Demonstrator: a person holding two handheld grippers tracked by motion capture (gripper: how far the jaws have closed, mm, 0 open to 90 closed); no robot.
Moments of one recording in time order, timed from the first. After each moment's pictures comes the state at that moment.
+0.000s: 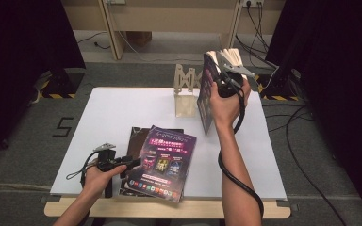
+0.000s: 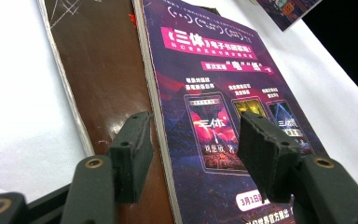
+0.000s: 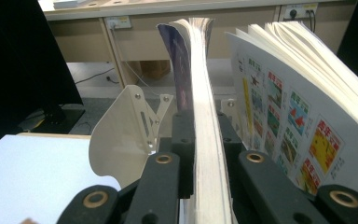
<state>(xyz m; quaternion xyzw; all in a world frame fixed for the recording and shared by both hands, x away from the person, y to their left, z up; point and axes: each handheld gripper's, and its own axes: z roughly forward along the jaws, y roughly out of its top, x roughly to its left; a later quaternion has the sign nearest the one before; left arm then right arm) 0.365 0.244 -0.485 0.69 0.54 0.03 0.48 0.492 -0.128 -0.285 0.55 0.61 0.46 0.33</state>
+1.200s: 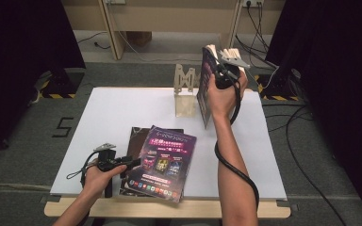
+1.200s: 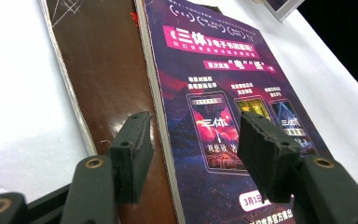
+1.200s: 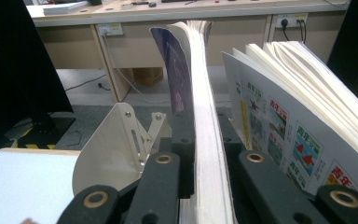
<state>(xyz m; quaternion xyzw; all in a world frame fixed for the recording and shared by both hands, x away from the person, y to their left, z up) 0.366 0.244 -0.487 0.69 0.54 0.03 0.48 0.520 -0.122 -0.282 0.56 0.60 0.45 0.35</state>
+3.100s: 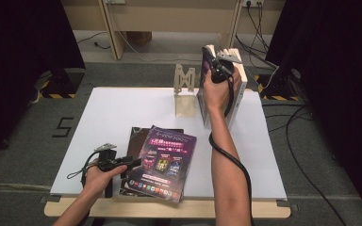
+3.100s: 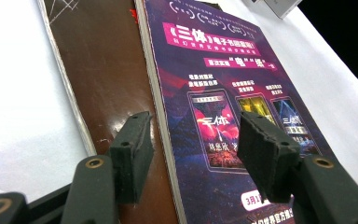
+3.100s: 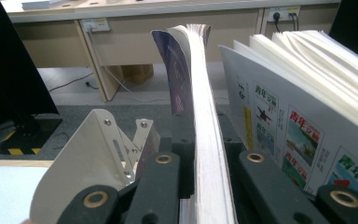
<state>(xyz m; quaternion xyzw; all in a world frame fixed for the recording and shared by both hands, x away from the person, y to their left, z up) 0.367 0.244 -0.489 0.70 0.54 0.02 0.48 0.564 -0.115 -0.302 0.57 0.60 0.43 0.35</state>
